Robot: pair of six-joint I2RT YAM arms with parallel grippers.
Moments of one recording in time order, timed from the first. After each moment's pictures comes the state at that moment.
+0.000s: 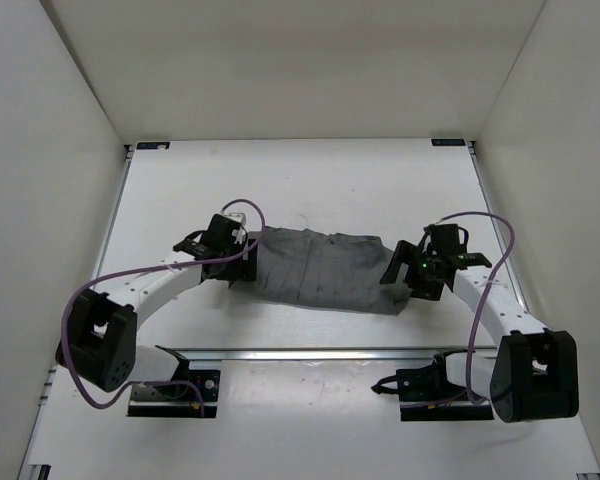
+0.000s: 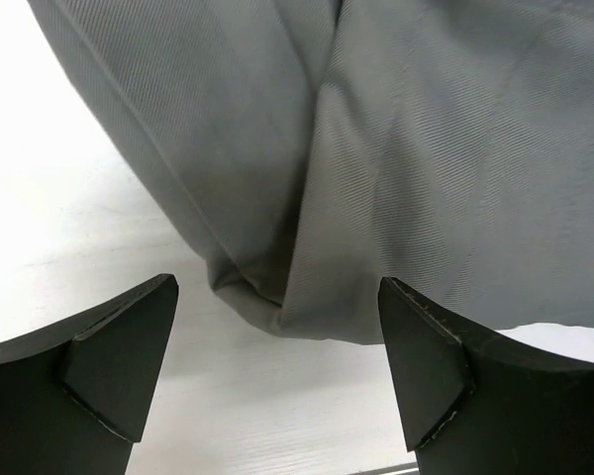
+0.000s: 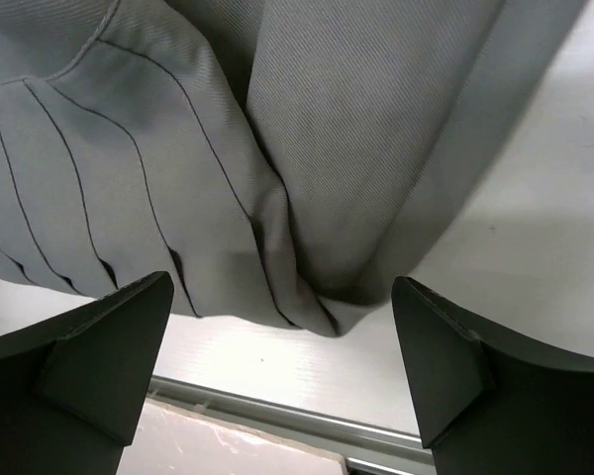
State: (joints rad) left arm -0.46 1.35 0.78 -0.46 -0.08 -0.35; right arm 0.07 1.15 0.64 -0.57 -0.26 0.44
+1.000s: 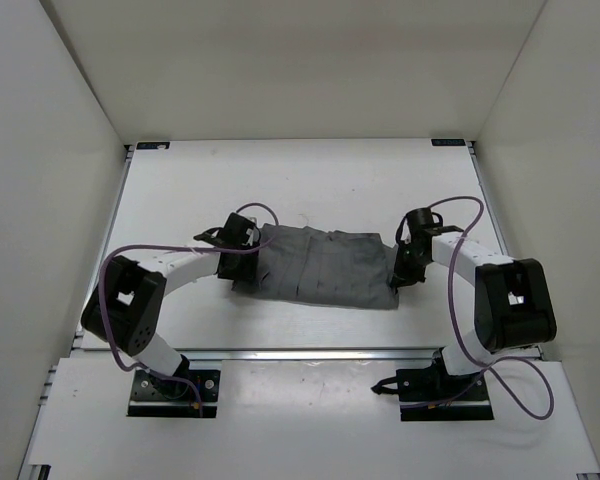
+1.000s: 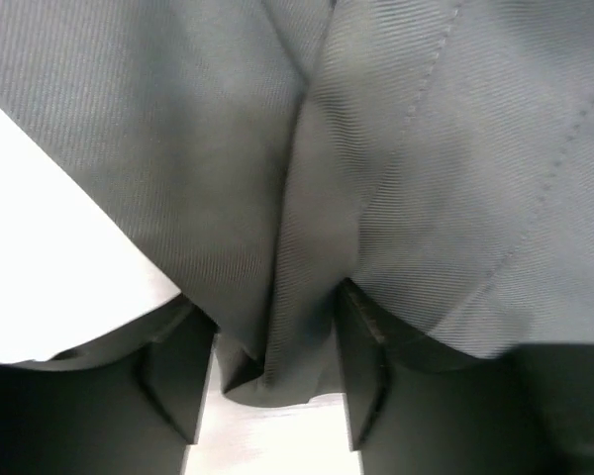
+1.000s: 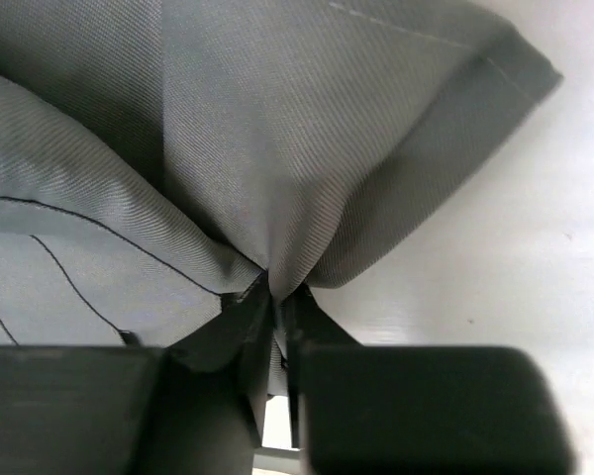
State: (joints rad) left arm -0.48 1.56 0.82 -0.40 -0.11 -0.32; right arm 0.15 1.52 0.81 -0.57 -0.11 0.42
